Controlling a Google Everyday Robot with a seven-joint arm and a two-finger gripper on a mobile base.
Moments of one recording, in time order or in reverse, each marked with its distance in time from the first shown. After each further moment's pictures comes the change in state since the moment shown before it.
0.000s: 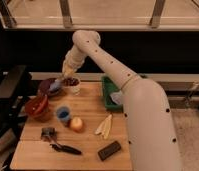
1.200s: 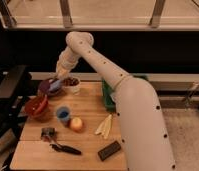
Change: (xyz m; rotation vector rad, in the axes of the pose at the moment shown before) arm -0.024 -0.018 0.022 0.014 -0.035 -0.060
